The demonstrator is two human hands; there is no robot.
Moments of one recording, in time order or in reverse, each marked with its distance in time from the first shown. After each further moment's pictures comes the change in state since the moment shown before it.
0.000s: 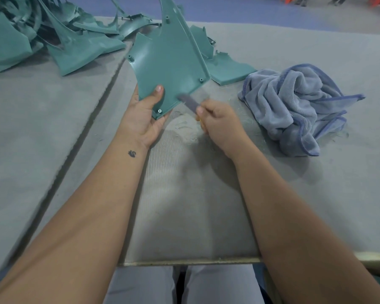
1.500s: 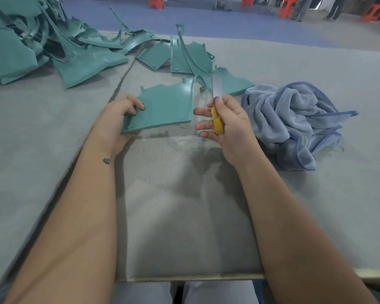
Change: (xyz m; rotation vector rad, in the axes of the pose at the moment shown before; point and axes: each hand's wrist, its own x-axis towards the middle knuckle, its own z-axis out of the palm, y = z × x) left_hand 0.006 0.048 -0.027 0.665 0.085 0.028; right_hand -0.007 -0.032 -0.020 0.703 0.014 0.146
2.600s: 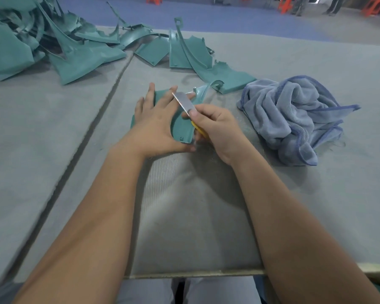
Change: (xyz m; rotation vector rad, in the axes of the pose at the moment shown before) left_hand -0.017 -0.013 0.039 1.286 -0.297 0.523; right_hand 0.001 0.017 0.007 -0.260 -0.151 -0.033
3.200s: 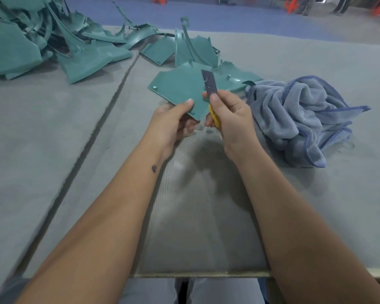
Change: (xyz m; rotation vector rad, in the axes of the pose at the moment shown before) left_hand 0.011 0.035 0.008 -1.499 0.179 -0.536; right_hand 0.011 -0.002 0.000 0.128 0.266 -0.144
